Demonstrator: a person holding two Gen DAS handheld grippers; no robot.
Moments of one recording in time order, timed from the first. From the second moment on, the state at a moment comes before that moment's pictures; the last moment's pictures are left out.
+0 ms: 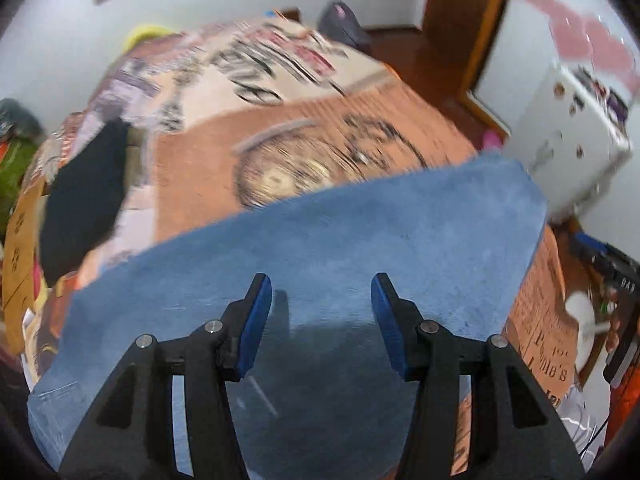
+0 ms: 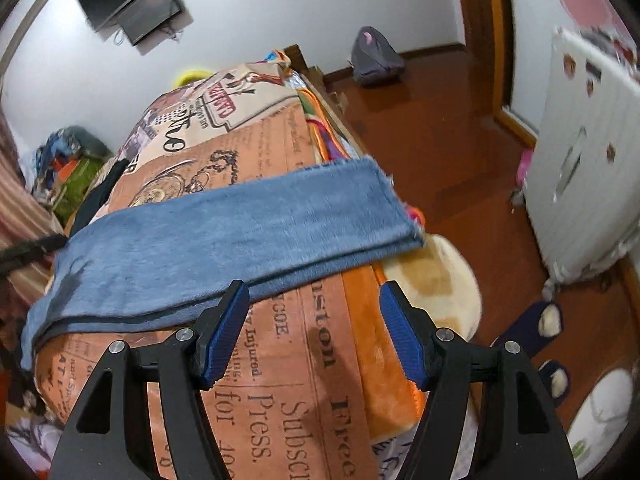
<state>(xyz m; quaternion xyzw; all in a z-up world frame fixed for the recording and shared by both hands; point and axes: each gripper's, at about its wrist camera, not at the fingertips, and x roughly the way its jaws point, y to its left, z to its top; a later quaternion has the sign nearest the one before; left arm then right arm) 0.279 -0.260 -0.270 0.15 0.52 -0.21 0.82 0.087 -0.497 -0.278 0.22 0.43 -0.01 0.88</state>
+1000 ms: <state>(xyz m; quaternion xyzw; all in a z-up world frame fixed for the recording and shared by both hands) 0.287 -0.305 -0.309 0.19 0.51 -0.22 0.81 0.136 -0.533 -0.315 0.38 0.38 0.01 0.85</state>
